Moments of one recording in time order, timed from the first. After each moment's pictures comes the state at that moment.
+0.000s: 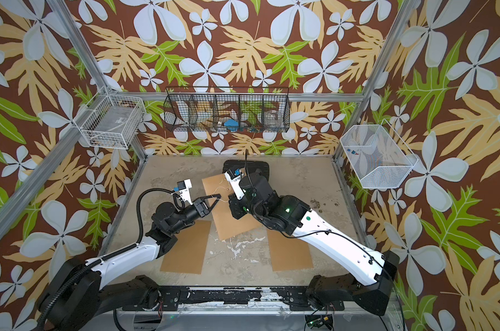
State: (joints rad) left arm -0.50 1.20 0.49 0.80 0.39 -1.01; right arm 0.91 1.31 1.39 -0.66 0.09 0.23
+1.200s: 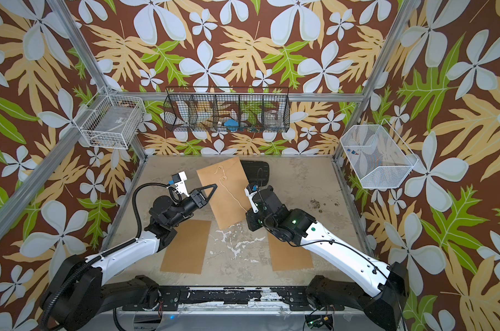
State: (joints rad) left arm -0.45 1.23 0.56 0.80 0.36 -1.01; right arm 0.81 1.18 1.08 -0.64 0.09 0.30
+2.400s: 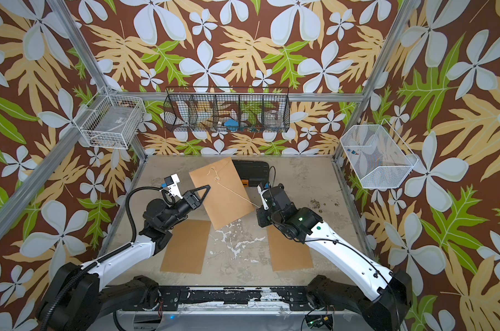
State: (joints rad) left arm -0.39 1.17 0.49 0.81 0.37 -1.04; right arm 0.68 1.15 1.04 -0.67 0.11 0.29
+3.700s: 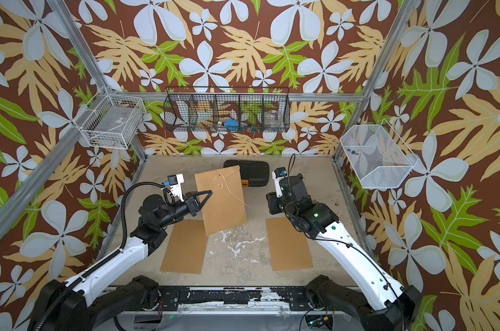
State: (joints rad) left arm -0.38 1.05 0.57 0.50 0.54 -0.66; right arm 0.53 1.09 1.12 -0.64 0.04 0.23
